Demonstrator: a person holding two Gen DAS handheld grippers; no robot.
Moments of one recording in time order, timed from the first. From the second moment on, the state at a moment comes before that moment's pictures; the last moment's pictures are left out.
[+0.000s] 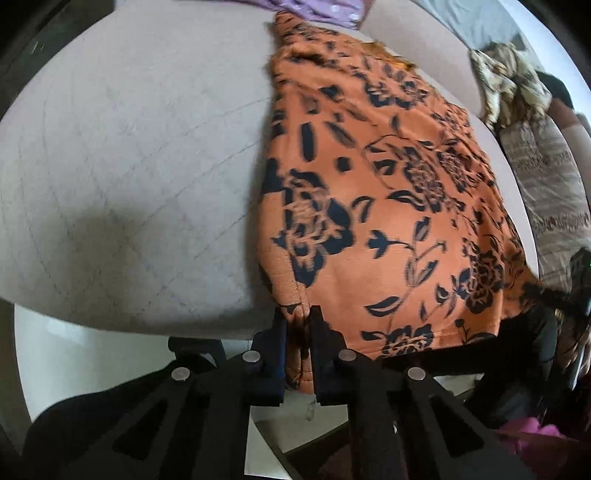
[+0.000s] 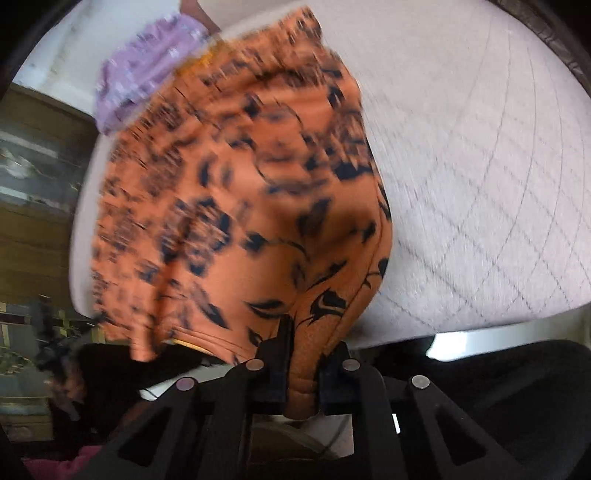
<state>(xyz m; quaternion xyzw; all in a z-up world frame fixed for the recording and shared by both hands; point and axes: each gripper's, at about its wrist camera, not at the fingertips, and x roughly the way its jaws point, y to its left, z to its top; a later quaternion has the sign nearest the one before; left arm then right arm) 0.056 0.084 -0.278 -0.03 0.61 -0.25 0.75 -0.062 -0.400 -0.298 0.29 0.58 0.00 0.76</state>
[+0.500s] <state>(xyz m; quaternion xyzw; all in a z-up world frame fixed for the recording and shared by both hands) 0.053 0.069 -0.293 0.00 0.64 -0.24 0.73 -0.076 -0.441 -0.238 0.38 0.45 0.04 0.81</state>
